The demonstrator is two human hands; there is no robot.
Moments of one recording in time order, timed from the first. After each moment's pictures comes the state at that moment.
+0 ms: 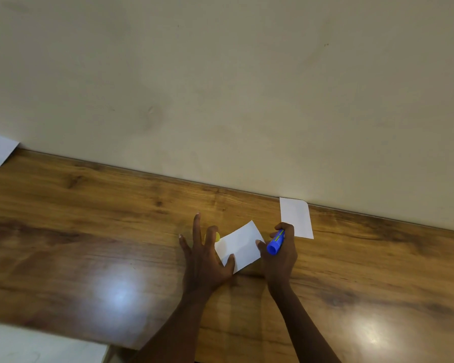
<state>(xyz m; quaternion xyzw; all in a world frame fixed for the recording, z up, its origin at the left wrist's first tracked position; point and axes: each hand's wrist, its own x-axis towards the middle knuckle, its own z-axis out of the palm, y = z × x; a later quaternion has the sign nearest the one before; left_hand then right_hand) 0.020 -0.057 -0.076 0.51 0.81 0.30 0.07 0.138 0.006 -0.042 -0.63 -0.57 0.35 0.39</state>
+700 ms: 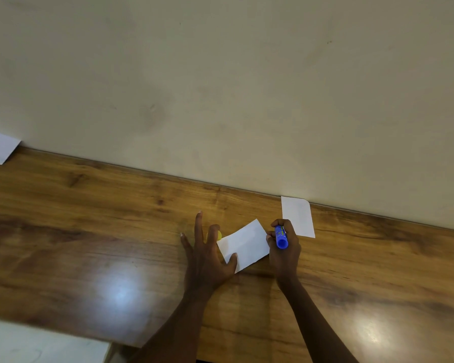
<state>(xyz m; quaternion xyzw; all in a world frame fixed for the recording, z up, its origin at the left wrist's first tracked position) 0.021 -0.058 -0.075 0.51 0.81 0.29 0.06 0.146 0.018 -0.043 -0.59 -0.61 0.36 0.40</state>
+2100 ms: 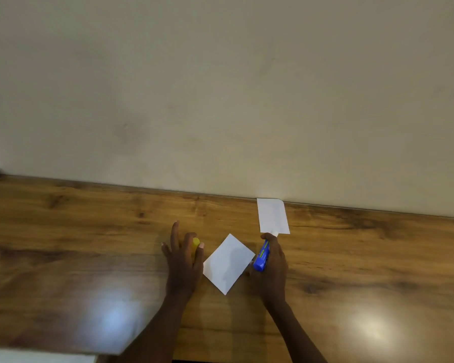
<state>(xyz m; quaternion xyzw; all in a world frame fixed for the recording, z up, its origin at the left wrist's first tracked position) 0.023 -0.062 -0.066 0.45 0.79 0.39 0.11 0.180 -0.017 -0.048 -0.58 -0.66 0.31 0.37</state>
